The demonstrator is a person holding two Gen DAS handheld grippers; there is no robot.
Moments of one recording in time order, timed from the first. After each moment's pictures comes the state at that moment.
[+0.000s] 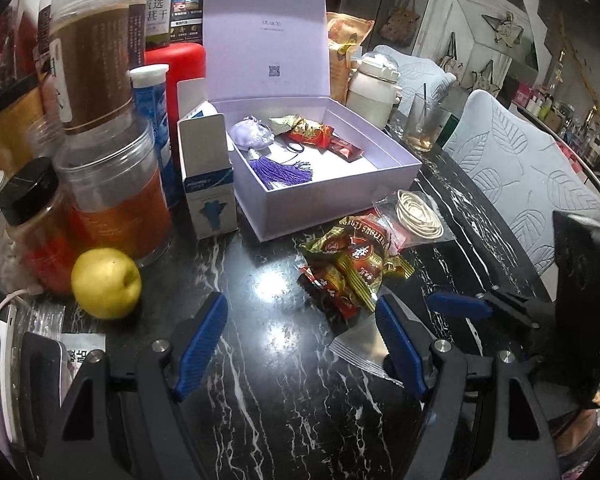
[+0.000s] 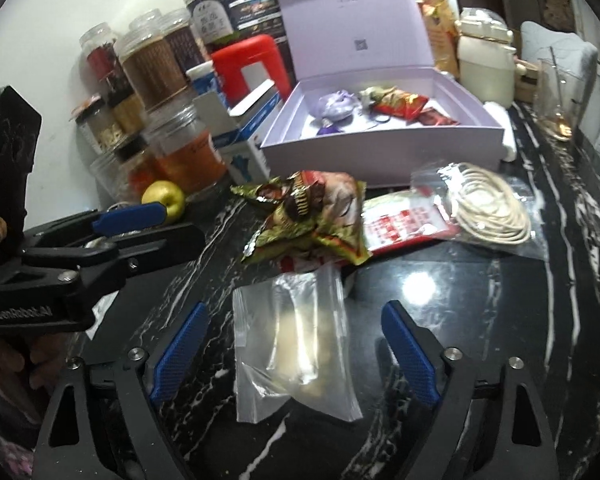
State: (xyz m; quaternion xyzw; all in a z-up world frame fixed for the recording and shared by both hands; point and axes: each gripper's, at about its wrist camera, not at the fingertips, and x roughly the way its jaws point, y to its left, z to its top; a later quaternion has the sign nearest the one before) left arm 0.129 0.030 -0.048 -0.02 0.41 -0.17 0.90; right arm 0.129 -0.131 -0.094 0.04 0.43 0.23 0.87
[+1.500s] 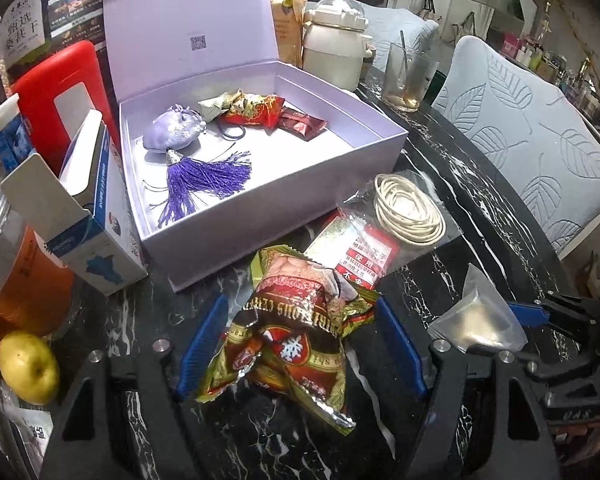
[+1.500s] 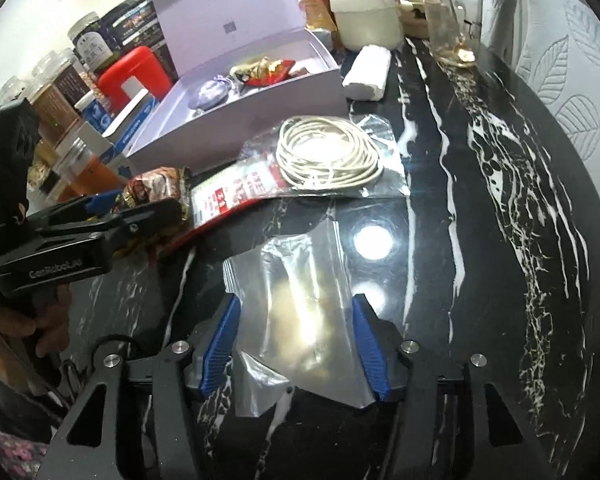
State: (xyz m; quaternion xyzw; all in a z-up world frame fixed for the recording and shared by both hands) left arm 0.190 -0.053 -0.074 0.05 0.45 -0.20 0.87; right arm 0.140 -0.228 -0.104 0.09 0.49 0.12 0.86
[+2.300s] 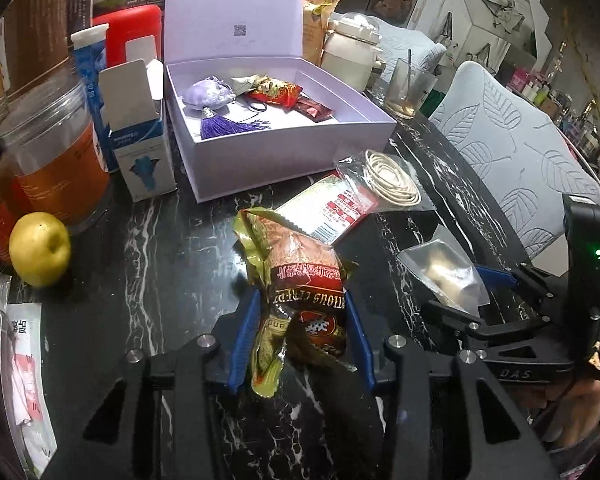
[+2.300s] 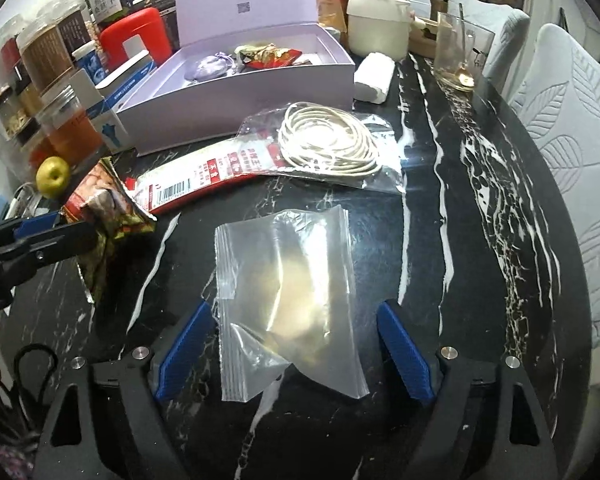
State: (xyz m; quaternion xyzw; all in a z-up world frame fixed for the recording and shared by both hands) left arm 0.127 -0.020 -0.074 -0.03 0.45 -0.19 0.87; right arm 0.128 -0.204 -0.110 -0.01 0.49 0.08 0.87
